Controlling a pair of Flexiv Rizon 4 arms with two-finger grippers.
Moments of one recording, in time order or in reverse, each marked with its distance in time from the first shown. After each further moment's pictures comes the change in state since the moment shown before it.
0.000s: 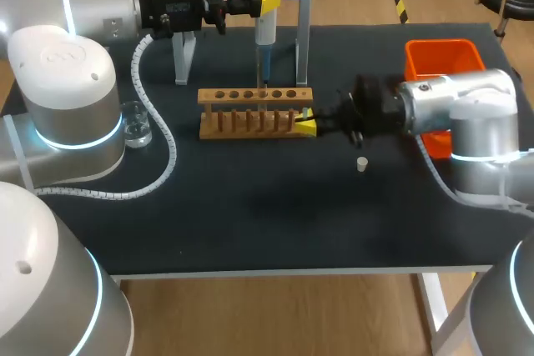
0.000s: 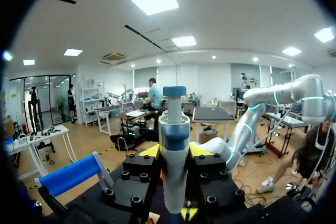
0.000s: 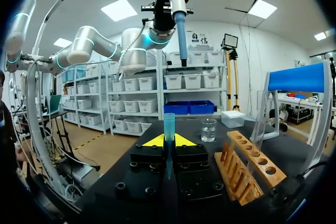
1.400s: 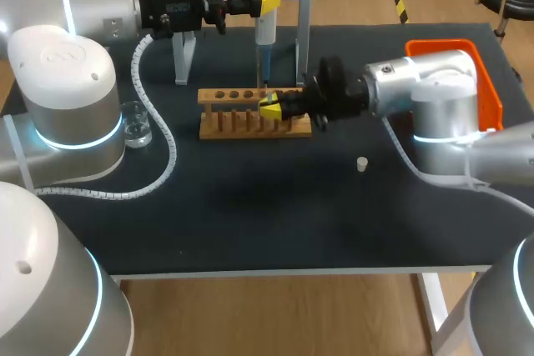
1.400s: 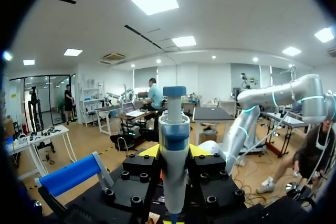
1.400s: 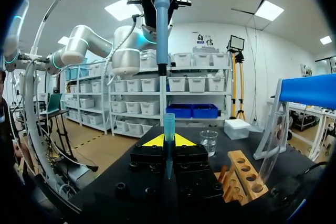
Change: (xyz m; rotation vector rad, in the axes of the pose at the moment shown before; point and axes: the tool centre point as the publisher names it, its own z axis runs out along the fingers) left arm 0.000 0.000 0.000 0.000 0.000 0.000; right arm -0.027 0.023 0.057 -0.010 0.044 -0.033
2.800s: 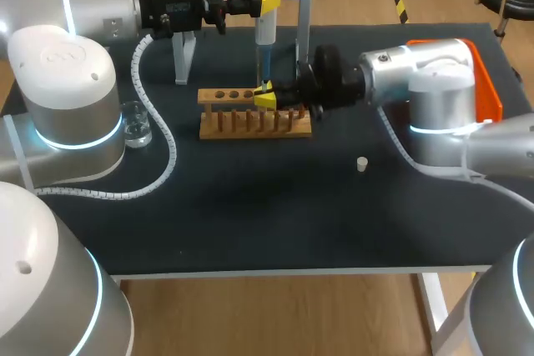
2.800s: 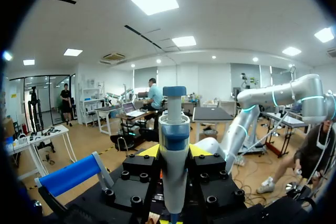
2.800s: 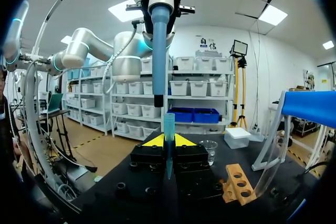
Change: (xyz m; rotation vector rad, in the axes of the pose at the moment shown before) left arm 0.000 0.000 0.000 0.000 0.000 0.000; right arm -0.003 0.027 0.008 -0.019 0.016 -0.029
